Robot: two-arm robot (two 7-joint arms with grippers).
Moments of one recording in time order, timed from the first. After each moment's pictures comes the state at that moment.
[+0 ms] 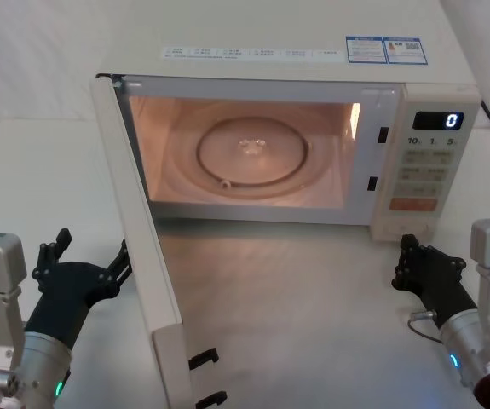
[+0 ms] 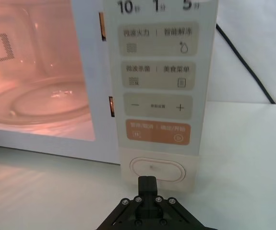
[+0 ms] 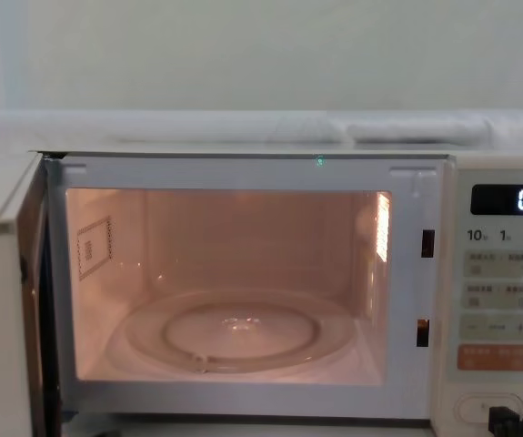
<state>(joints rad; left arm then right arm) 0.27 0.24 0.04 -1.85 -0.25 -0.02 -0.02 0.01 0.05 -0.14 -1.46 0.09 -0.06 0.12</state>
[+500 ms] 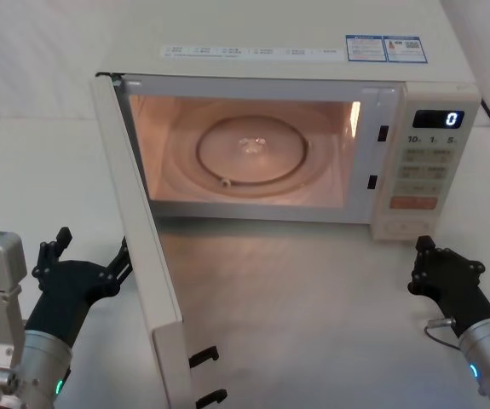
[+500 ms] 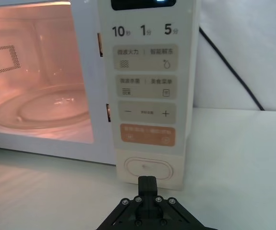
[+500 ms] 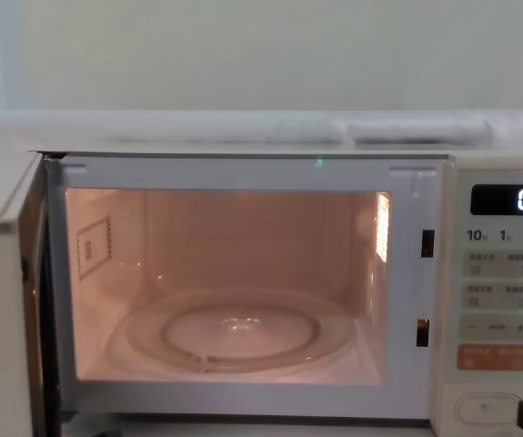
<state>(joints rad) 0.27 0.24 0.04 -1.85 -0.25 -0.02 -0.02 -0.06 0.08 -0.12 -1.54 0.12 -0.08 0.14</state>
